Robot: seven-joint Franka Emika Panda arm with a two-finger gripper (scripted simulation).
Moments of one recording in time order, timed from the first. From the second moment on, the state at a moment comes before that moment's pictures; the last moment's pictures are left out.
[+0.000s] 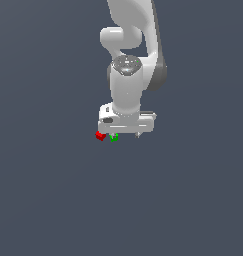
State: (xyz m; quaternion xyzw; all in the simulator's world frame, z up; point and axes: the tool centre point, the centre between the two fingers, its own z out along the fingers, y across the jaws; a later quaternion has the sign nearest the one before) arm 0.000 0.019 0.177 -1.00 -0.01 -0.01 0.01
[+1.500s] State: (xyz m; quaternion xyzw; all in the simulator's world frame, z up) arm -0.106 -0.108 0.076 -0.97 0.26 0.00 0.00
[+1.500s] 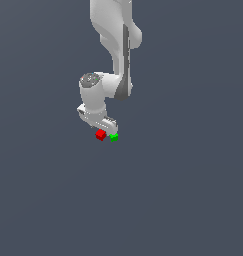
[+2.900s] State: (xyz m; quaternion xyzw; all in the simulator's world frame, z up) arm -0.115 -0.112 0.020 -0.96 0.27 0.00 0.00
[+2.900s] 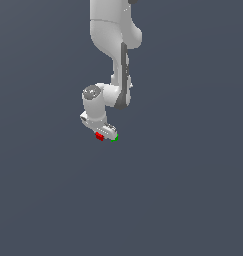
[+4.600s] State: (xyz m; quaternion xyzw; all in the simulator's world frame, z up) arm -0.115 -0.112 0.111 -0.96 0.27 0.00 0.00
